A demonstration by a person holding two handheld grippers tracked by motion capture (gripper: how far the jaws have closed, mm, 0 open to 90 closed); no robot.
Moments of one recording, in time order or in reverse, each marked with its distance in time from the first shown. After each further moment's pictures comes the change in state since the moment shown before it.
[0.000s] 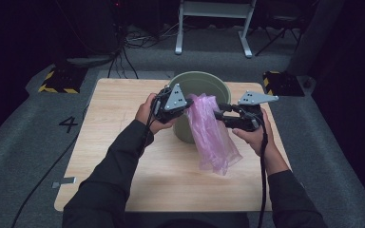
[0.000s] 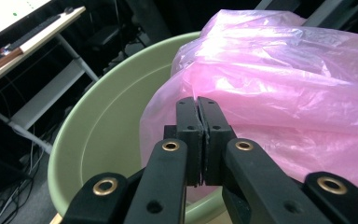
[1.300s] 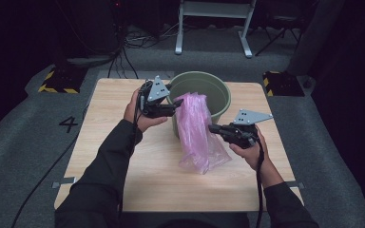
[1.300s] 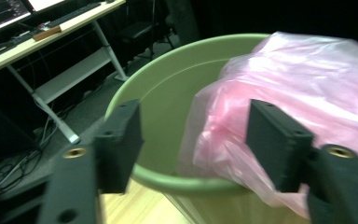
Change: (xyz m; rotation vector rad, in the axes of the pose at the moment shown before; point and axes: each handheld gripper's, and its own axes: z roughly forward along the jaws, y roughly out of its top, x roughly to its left) left arm 0.021 -0.020 -0.028 -0.048 0.098 -0.185; right arm 0.028 -0.035 0.004 -0.026 0.128 -0.044
